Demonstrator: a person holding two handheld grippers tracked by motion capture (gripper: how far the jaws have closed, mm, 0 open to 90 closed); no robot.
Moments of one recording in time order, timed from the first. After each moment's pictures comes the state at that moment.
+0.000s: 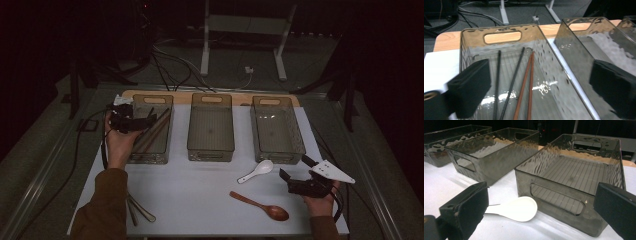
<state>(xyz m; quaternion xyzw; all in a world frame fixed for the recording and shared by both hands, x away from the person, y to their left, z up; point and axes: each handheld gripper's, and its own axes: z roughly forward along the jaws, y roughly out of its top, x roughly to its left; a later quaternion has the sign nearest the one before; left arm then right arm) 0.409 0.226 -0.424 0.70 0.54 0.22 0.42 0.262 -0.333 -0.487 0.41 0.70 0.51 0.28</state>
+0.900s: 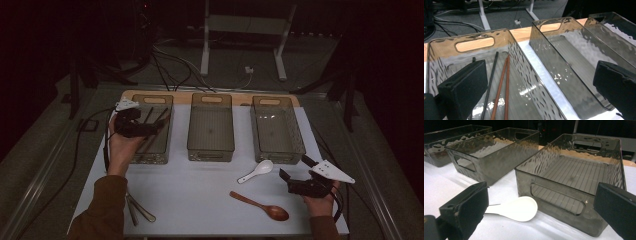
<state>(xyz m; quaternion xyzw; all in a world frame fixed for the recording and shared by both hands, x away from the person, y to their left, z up) 0.388 0.209 -0.413 0.73 0.48 0.20 0.45 0.262 -0.333 -0.486 0.41 0.70 0.51 0.28</state>
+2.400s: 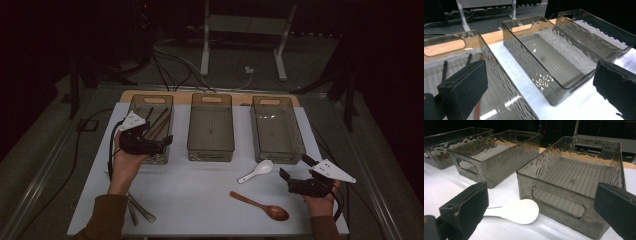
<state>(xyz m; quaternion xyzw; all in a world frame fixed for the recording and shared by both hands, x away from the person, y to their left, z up) 0.338 0.187 -0.419 0.75 0.41 0.19 0.49 0.261 -0.332 -0.481 0.41 0.70 0.51 0.28</state>
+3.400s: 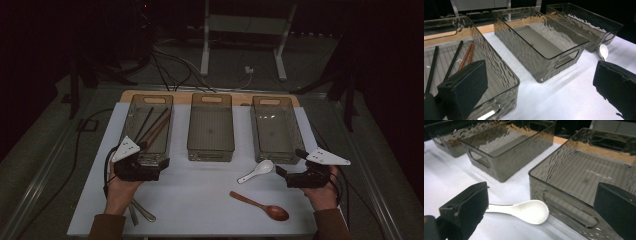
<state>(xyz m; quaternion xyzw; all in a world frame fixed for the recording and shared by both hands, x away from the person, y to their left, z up) 0.281 0.195 -0.447 0.74 0.40 0.19 0.51 0.281 -0.319 -0.454 0.39 0.76 0.47 0.22</state>
